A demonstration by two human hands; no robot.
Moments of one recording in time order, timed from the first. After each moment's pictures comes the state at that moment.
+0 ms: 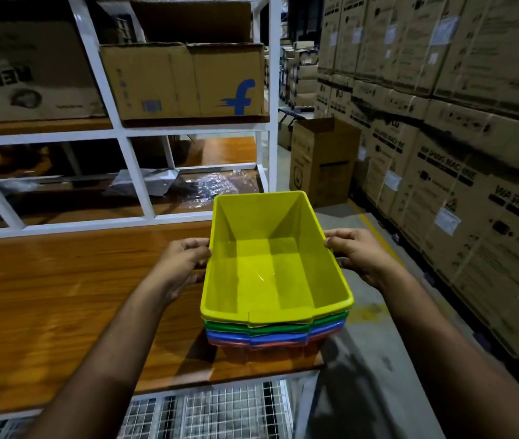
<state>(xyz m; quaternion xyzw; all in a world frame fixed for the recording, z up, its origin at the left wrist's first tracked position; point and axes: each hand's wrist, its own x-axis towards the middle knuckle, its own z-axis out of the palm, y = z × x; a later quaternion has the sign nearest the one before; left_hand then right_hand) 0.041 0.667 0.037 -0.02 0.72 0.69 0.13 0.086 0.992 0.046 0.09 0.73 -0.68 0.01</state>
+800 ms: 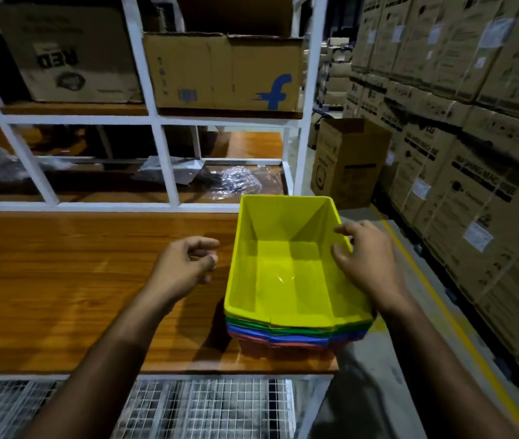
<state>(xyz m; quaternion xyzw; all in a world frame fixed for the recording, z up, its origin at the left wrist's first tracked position) 0.094 0.630 0.049 0.02 0.82 0.58 -0.01 0.098 0.943 0.057 0.01 0.95 -0.22 -0.19</state>
